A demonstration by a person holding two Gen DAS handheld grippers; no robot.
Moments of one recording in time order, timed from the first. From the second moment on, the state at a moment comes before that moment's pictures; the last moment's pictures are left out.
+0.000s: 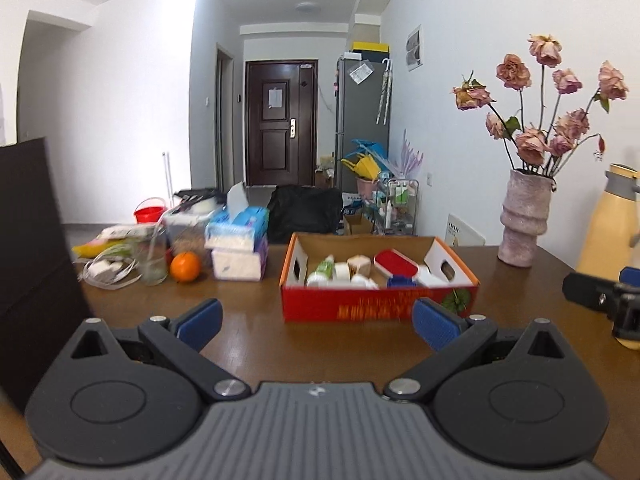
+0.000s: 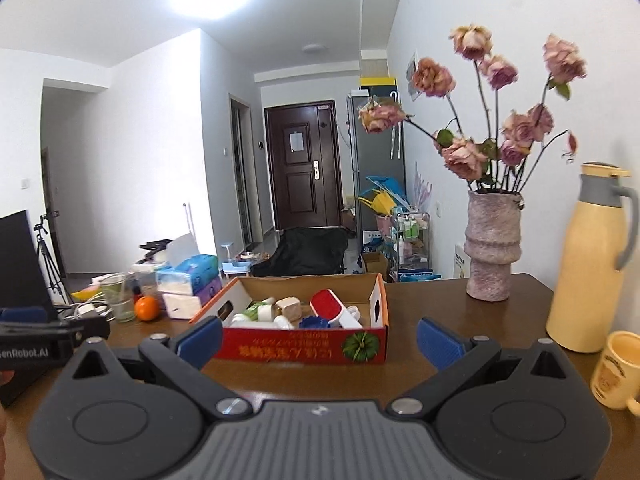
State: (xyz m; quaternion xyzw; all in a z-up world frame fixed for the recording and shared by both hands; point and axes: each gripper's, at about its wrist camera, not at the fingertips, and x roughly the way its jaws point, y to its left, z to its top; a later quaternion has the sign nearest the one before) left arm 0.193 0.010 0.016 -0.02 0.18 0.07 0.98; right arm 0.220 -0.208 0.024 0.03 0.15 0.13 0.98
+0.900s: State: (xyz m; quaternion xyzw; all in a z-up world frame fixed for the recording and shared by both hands) left arm 0.075 -0.009 0.020 -0.01 0.16 0.06 0.99; right arm 0.106 -0.217 0.023 0.01 0.14 0.13 0.98
